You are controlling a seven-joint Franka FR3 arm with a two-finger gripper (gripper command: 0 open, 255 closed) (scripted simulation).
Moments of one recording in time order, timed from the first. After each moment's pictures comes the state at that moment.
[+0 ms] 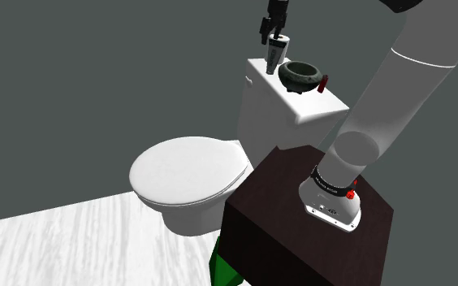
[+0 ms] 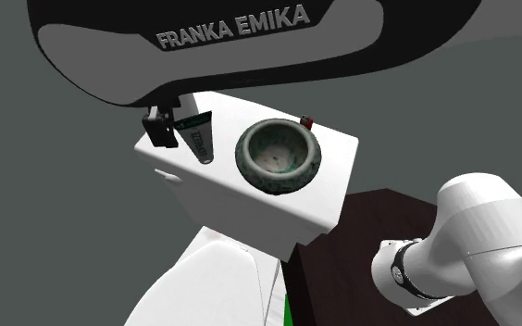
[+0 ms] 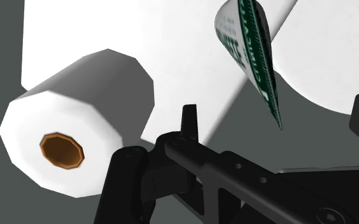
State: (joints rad) arm -0.07 0.02 -0.48 -1.84 -0.03 1.93 -0.47
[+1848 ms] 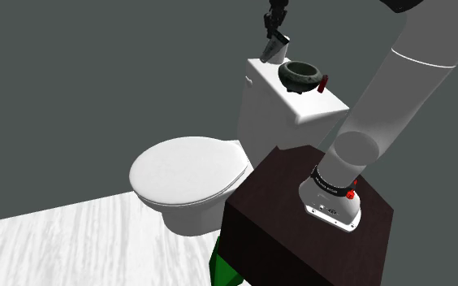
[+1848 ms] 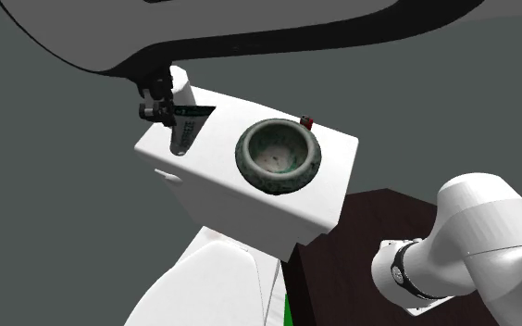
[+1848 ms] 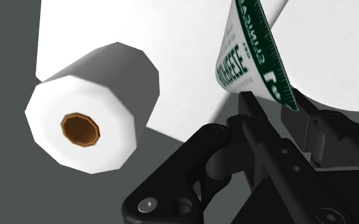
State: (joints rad) arm -0.07 0.02 -0.48 -1.77 -0.03 1.85 -0.48
